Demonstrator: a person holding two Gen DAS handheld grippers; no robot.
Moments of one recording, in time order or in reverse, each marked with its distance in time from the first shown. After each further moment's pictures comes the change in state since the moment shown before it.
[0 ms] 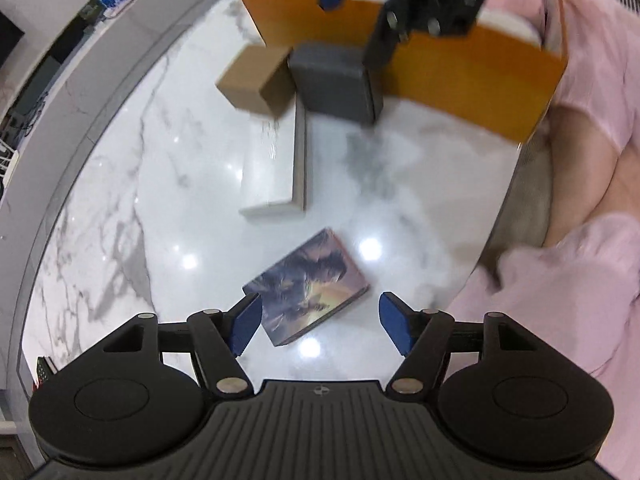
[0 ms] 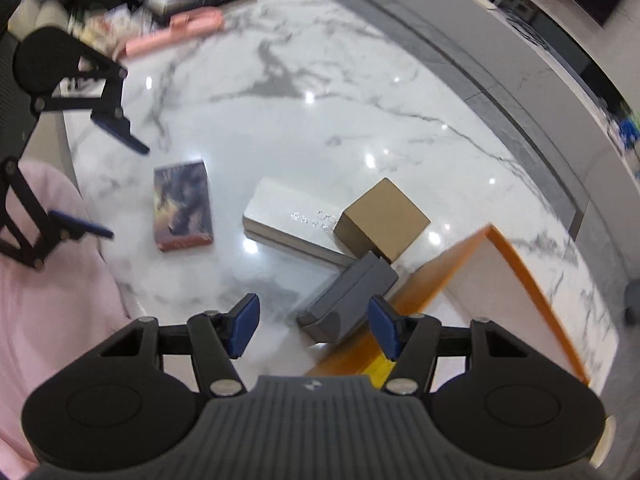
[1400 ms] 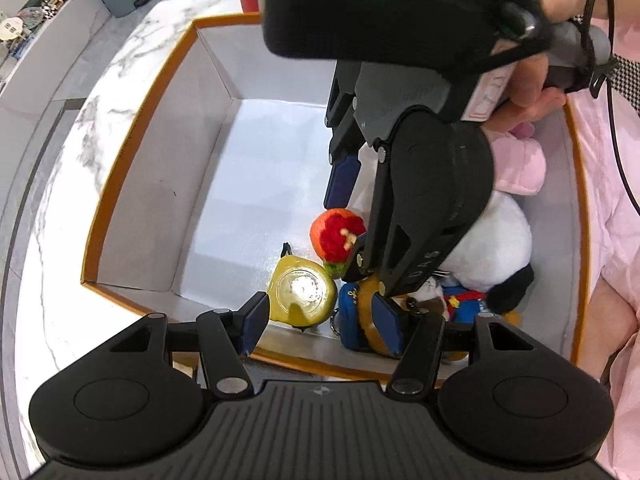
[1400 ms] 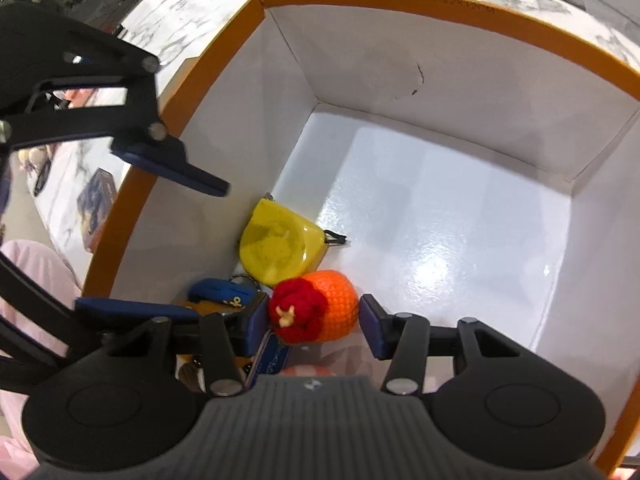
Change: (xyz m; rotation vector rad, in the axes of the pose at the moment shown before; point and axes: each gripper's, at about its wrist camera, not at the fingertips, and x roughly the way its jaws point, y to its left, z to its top) left arm 0.047 -0.036 0.207 0.261 -0.026 -0.245; right arm 0.080 -0.122 -0.121 0.581 0.070 0.298
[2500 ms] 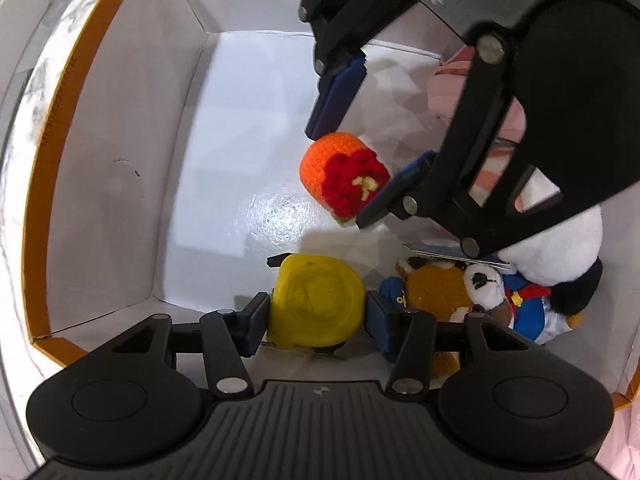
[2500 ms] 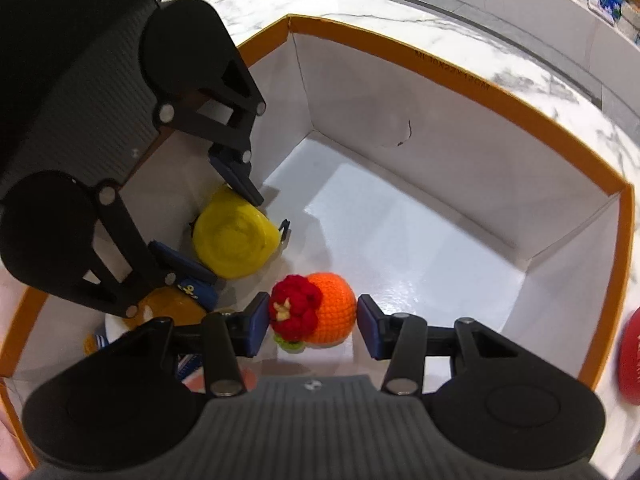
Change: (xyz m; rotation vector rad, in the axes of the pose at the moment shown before) left arm 0.073 0.032 0.023 0.075 0.229 -0.066; right arm -0.019 -0.015 -0.004 -0.247 -0.086 -0.073
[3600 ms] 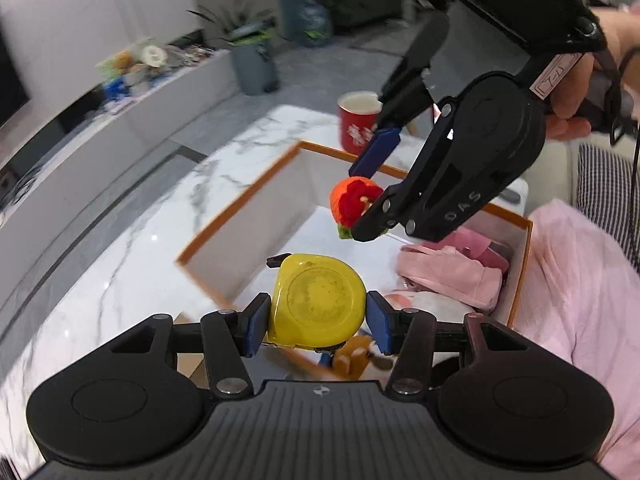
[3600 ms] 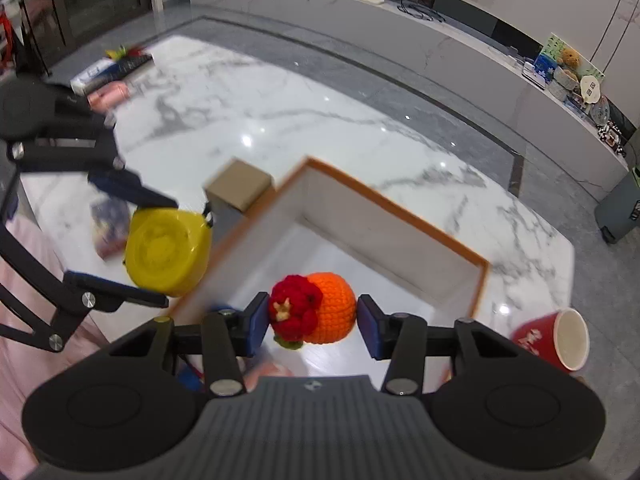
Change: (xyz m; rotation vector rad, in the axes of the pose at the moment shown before) left arm -0.138 -0.085 -0.084 -0.331 -0.606 0.243; right arm -0.135 0.075 0.005 -0.036 -0.134 -0.257
